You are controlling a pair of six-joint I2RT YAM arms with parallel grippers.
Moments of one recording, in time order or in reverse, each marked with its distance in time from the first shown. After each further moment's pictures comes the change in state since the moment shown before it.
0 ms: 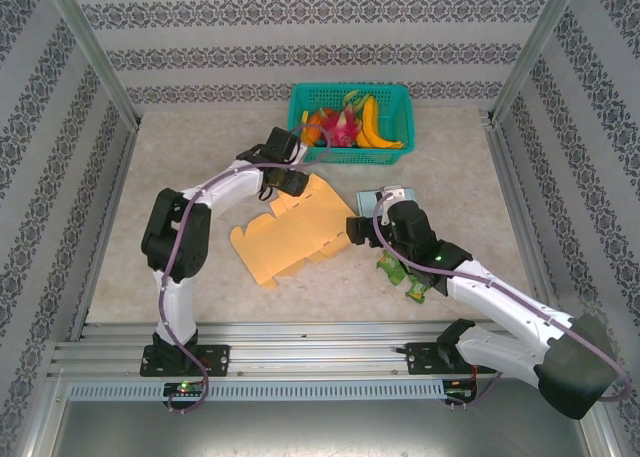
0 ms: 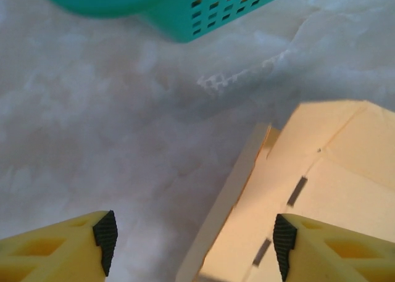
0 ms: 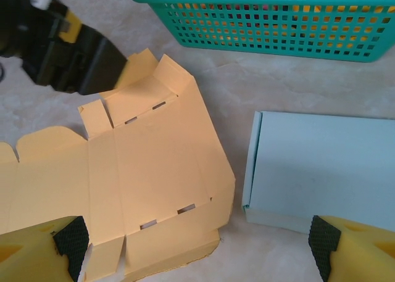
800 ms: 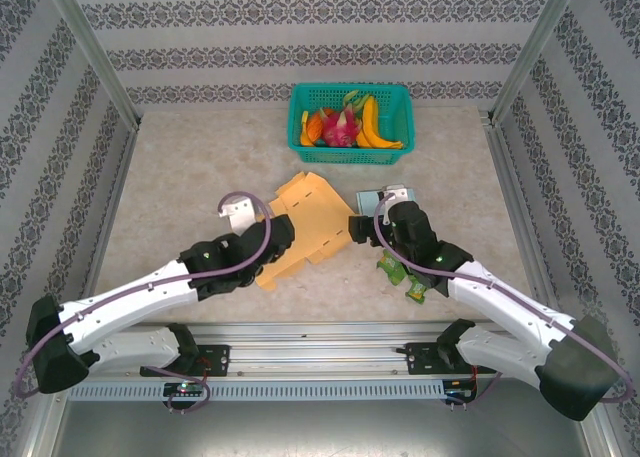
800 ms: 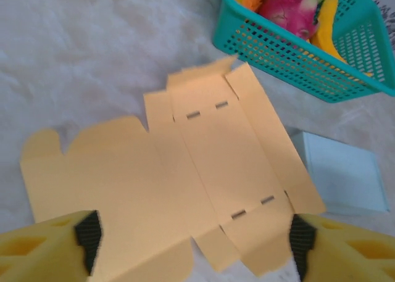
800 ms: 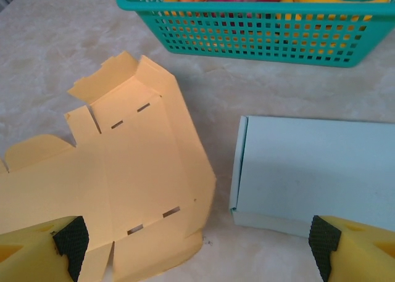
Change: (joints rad) left arm -0.483 -0.927 -0.654 -0.101 -0.550 -1.104; right arm 0.006 -0.003 0.000 -0.006 0.050 0.002
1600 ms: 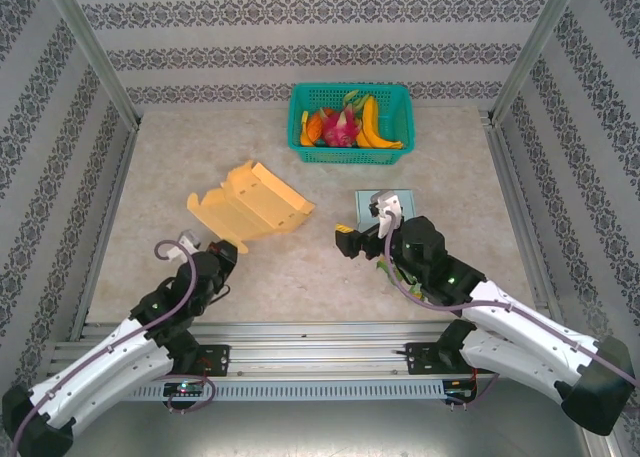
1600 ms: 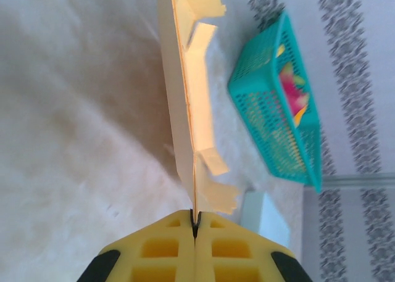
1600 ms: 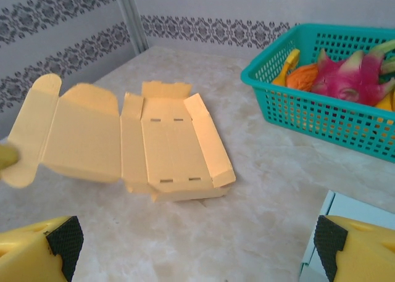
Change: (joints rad) left arm 0.193 -0.586 -0.582 0.275 0.169 -0.353; right arm 0.134 -0.174 -0.062 0.165 -0.101 -0.160
